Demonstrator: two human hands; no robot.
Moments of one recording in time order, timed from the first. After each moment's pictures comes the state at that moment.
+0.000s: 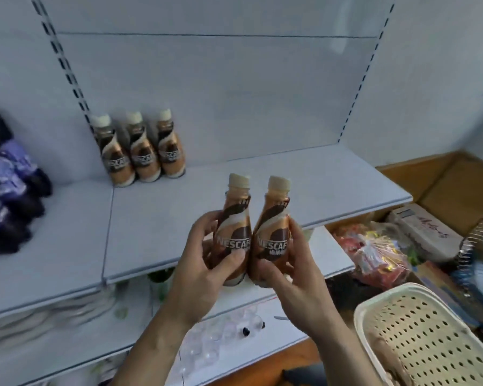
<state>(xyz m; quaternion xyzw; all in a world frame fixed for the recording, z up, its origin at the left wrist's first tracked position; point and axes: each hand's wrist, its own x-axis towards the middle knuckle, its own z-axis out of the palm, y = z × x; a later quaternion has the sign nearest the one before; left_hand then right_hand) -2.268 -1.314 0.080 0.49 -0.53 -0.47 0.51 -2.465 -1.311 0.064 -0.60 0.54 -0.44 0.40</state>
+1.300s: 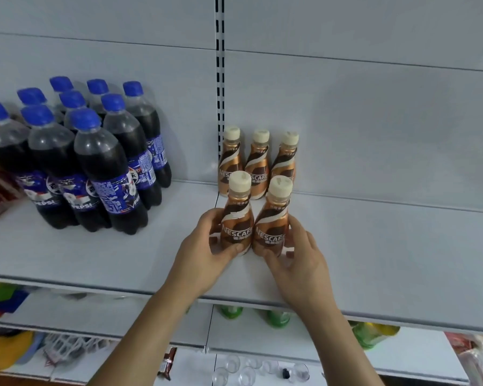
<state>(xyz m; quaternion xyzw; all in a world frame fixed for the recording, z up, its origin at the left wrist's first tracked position) -2.108 -1.368 0.059 0.69 -0.49 -0.24 0.48 -2.306 -1.442 0.043 -0.75 0.48 -0.36 0.29</state>
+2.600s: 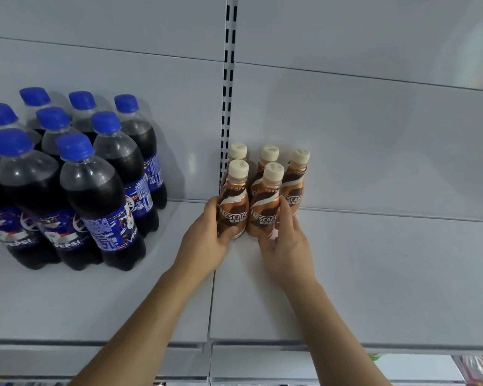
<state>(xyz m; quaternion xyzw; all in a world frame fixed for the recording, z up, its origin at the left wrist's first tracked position) -2.046 -1.454 0.055 0.72 -0.54 -0.17 0.39 -2.227 -1.510 0.039 -0.78 0.49 -0.35 0.17</state>
